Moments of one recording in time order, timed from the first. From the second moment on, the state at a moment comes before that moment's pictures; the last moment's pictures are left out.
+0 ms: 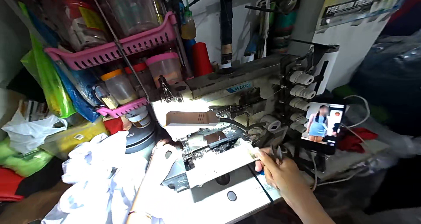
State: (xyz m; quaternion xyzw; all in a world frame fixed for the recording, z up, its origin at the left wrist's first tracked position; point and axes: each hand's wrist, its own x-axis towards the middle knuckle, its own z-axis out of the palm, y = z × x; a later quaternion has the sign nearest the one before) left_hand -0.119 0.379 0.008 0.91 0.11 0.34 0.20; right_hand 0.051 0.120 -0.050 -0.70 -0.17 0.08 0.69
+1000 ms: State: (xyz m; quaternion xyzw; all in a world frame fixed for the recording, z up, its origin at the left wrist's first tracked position) left_hand -0.098 0.466 -0.047 0.92 0.11 0.30 0.23; right_hand 0.072 0.106 -0.117 -0.79 -0.25 -0.12 0.54
